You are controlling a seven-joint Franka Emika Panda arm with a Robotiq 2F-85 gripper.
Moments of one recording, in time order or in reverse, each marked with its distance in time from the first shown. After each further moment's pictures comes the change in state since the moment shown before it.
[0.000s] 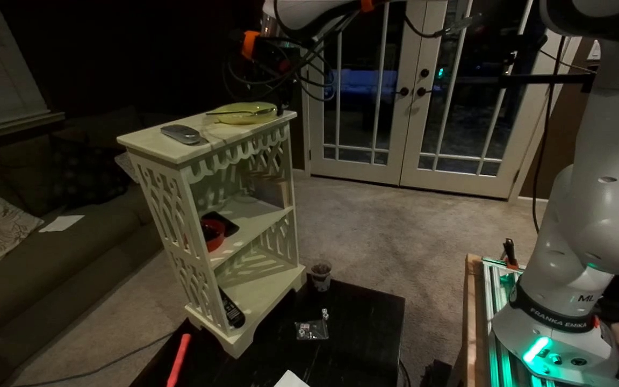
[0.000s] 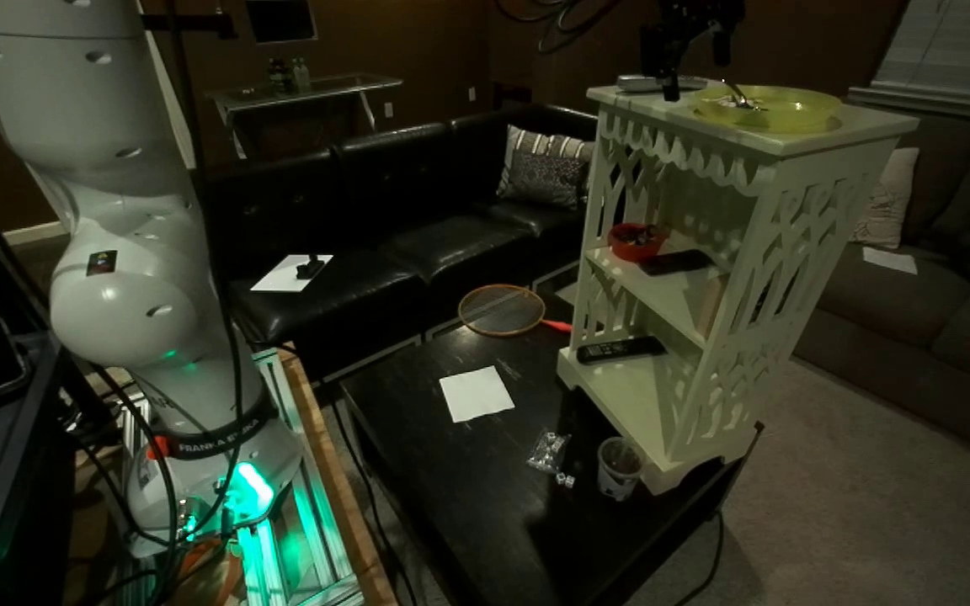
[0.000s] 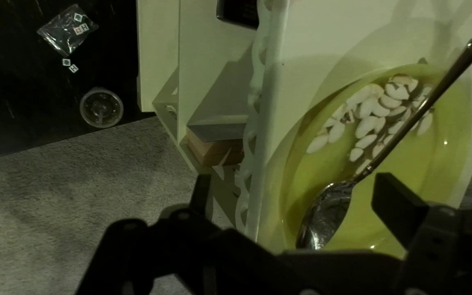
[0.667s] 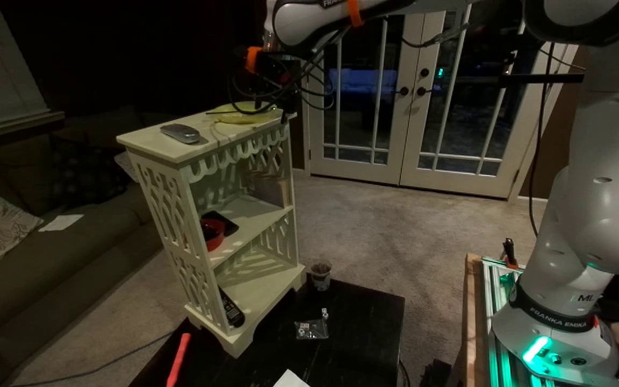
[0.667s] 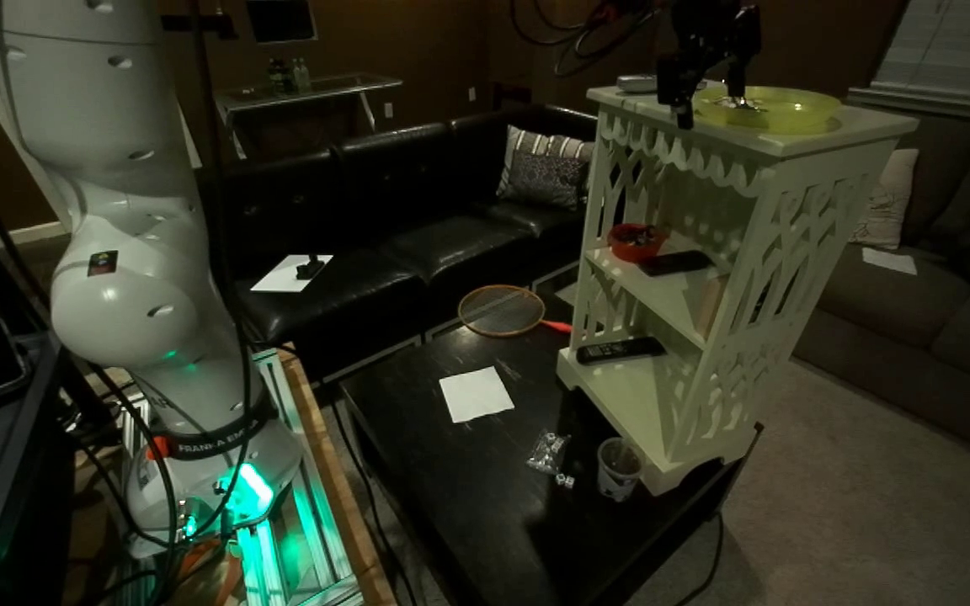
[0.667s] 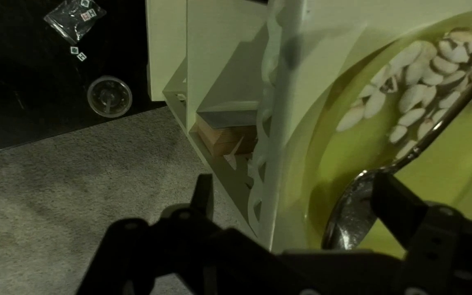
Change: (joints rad) arm 0.005 0.063 -0.047 0.020 0.000 0.001 -0.010
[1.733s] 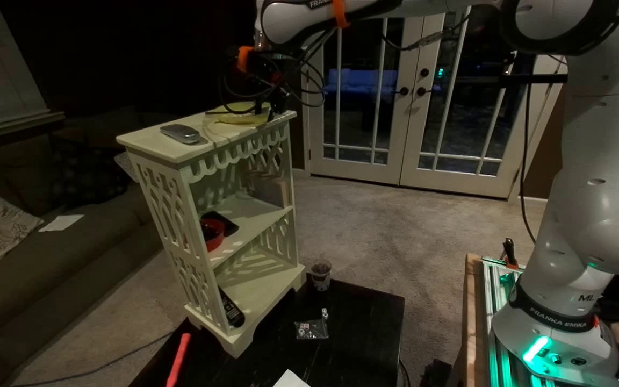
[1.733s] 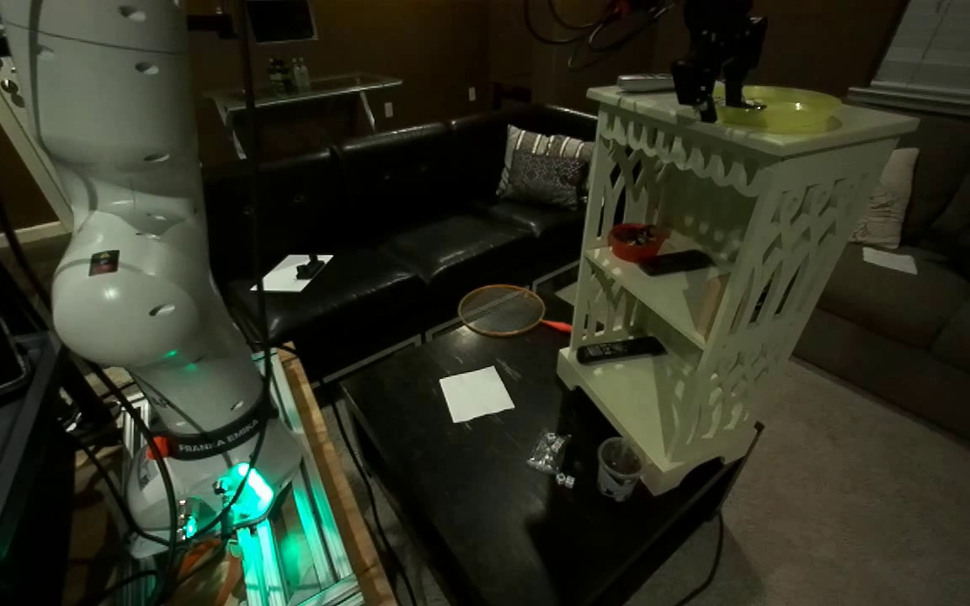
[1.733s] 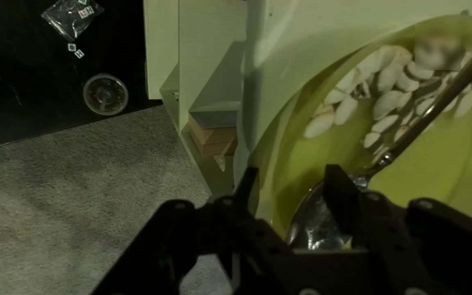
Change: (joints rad) arm 0.011 0.081 -0.007 0.123 0.000 -0.065 -0.008
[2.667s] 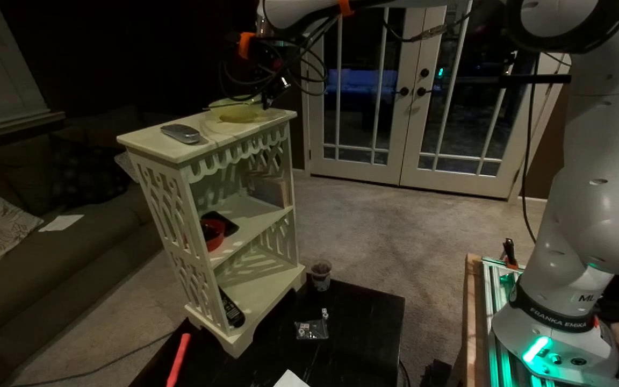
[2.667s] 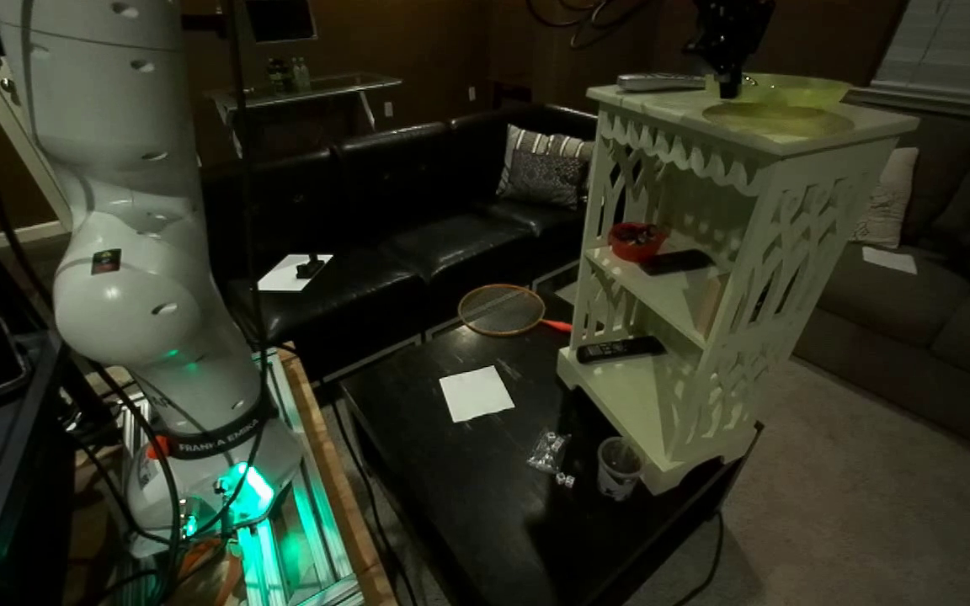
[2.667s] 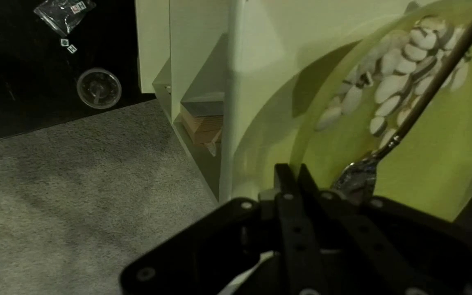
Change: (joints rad) arm 0.010 -0.023 -0.019 0.032 0.000 -0.027 -0.003
